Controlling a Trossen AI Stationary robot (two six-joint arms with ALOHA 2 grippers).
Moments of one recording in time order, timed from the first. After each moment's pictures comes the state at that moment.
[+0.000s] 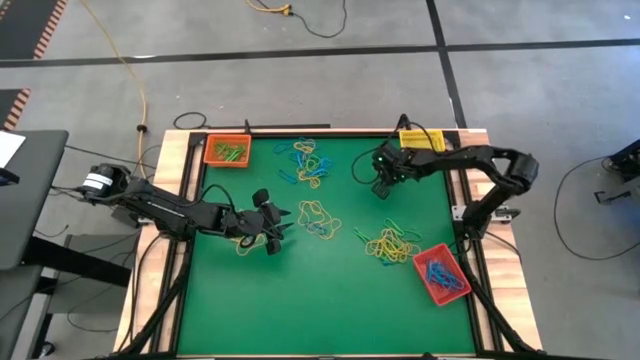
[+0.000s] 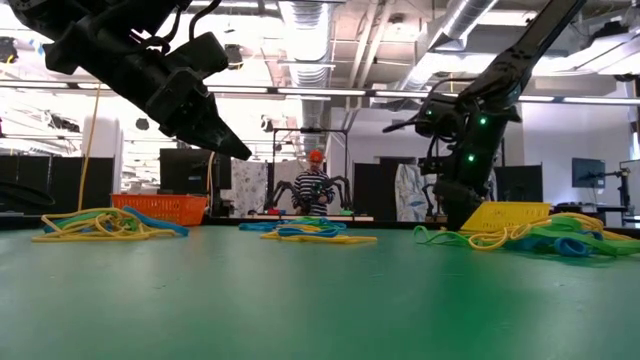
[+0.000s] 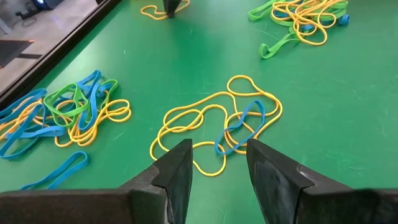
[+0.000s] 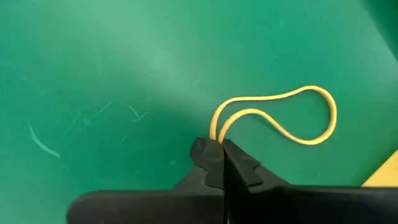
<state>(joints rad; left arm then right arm) -0.16 1.31 0.51 0.19 -0.45 -0.15 -0.58 1.60 0.75 -0.32 0.19 0.01</state>
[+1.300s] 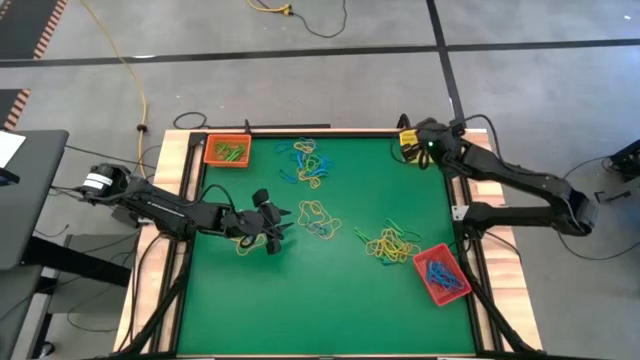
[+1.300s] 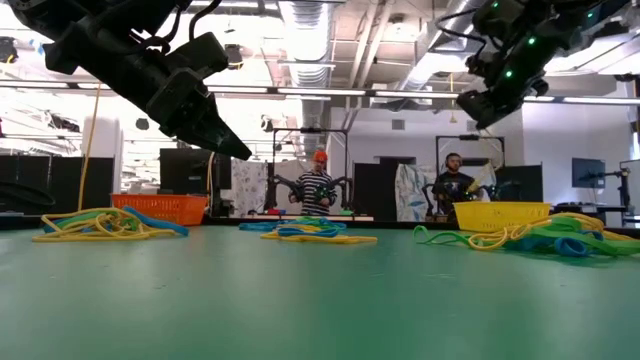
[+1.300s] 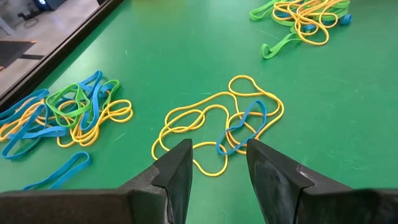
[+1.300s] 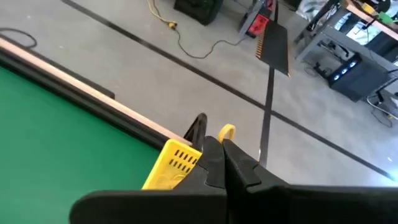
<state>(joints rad) -0.16 1.31 0.51 0.19 -0.46 -0.15 -0.61 0.97 0.74 -0.40 0.74 0.04</state>
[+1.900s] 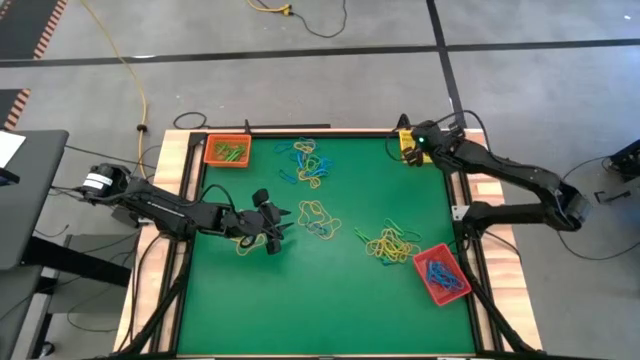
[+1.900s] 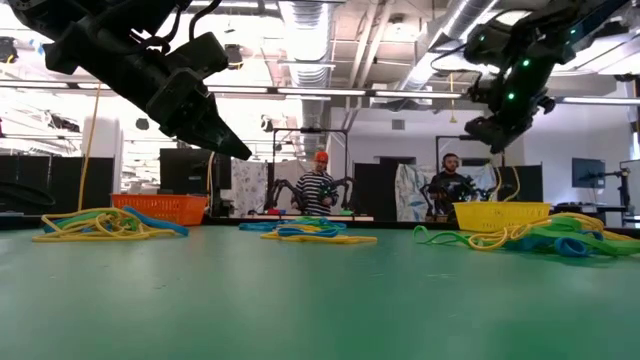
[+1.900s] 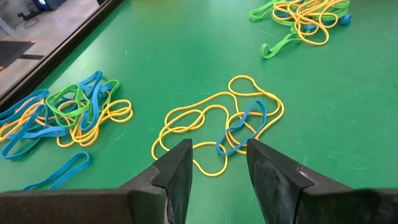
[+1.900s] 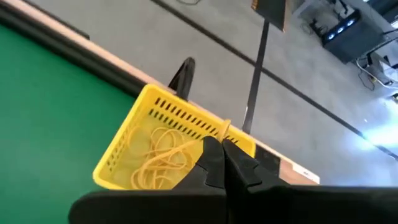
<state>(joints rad) -0.16 1.31 0.51 0.19 -0.46 -0.15 -0.70 1.10 0.74 -0.52 0.70 0.08</state>
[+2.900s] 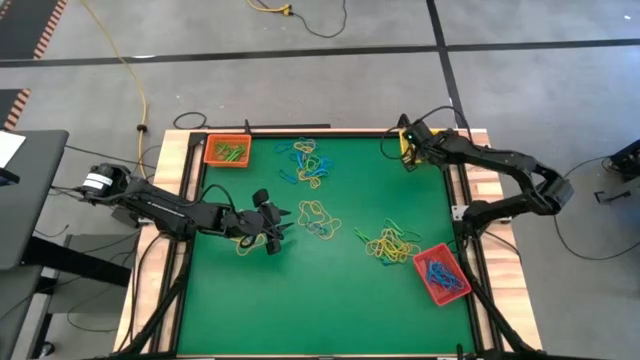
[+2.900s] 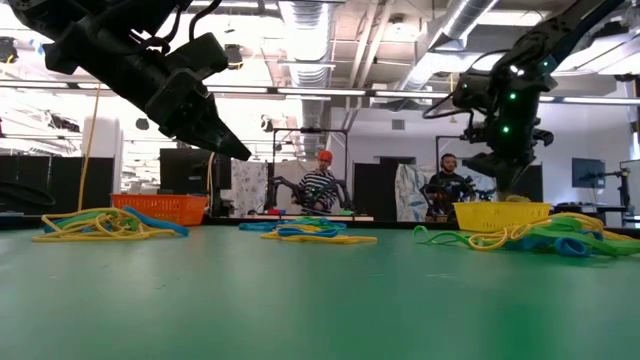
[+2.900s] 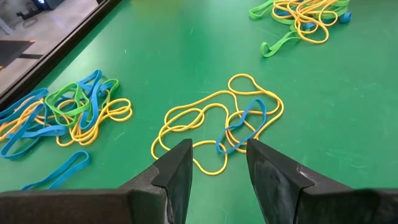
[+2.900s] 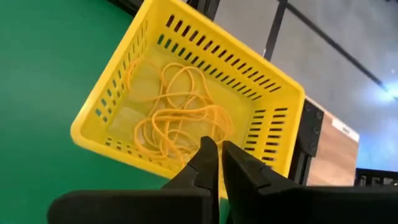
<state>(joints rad) -0.16 1.31 0.51 0.19 -0.46 -0.15 -0.82 1.30 0.74 -0.57 0.55 0.12</state>
